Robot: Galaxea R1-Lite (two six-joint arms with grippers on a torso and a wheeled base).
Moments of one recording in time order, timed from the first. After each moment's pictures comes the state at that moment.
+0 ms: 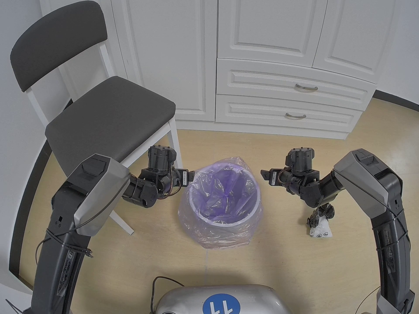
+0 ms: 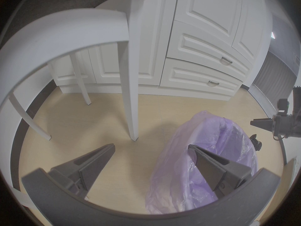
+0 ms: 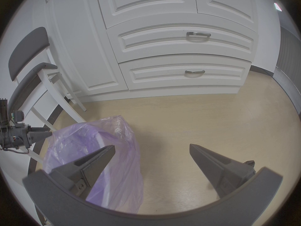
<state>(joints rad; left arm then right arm) -0.36 2.65 -1.72 -0.49 0.11 -0.13 0.27 2.57 -1.51 -0.67 -0.12 0.19</state>
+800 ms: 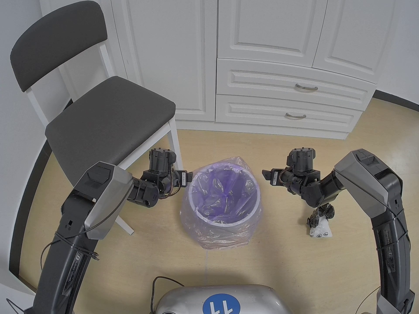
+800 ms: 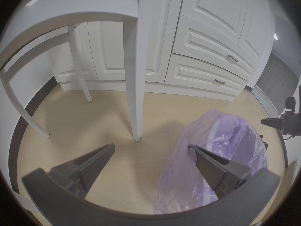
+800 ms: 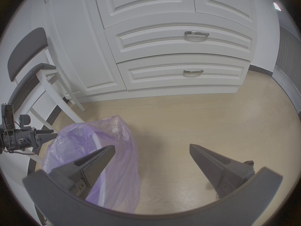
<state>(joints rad) -0.33 2.76 -1.89 -0.43 0.11 -0.14 0.26 2.57 -1.51 -0.67 -0.12 0.19</state>
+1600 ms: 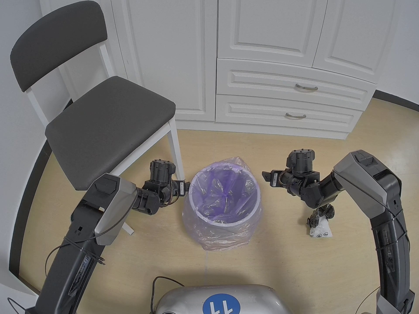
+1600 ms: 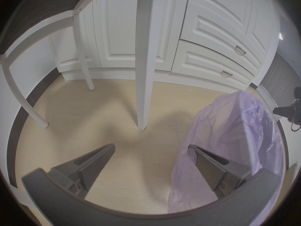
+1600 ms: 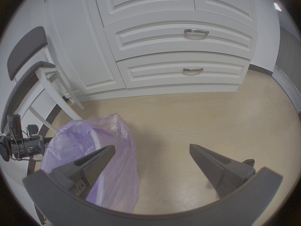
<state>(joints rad) -0.32 2.88 -1.99 -0.40 0.12 -0.15 0.26 2.58 -1.52 -0.67 -0.12 0.19</state>
